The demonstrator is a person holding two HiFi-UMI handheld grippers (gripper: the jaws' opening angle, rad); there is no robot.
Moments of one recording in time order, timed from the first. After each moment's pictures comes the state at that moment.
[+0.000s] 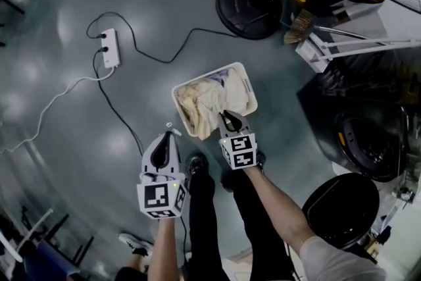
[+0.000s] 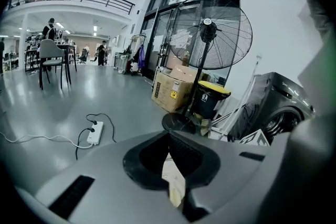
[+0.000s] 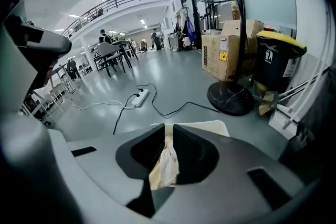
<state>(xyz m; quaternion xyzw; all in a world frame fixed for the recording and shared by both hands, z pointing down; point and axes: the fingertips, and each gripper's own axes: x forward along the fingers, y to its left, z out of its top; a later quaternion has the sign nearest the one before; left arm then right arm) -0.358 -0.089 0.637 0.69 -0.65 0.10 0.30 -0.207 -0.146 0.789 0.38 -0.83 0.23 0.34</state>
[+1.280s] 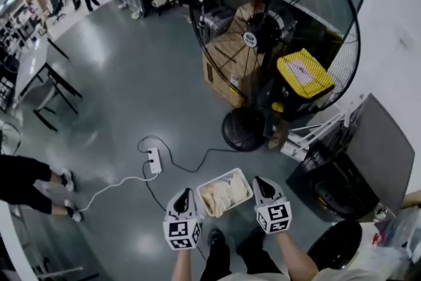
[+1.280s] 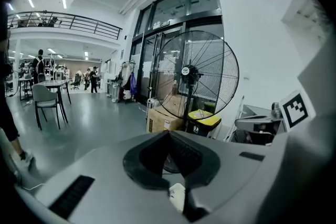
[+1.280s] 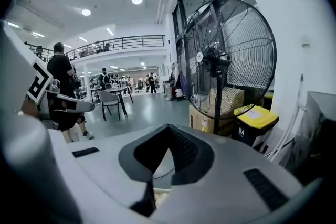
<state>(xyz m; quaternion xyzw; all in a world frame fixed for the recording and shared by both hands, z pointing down) -0.346 -0.122 0.253 0.72 -0.66 0.09 0.18 -0.128 -0.186 0.255 0.46 -0.87 0.10 0.15</state>
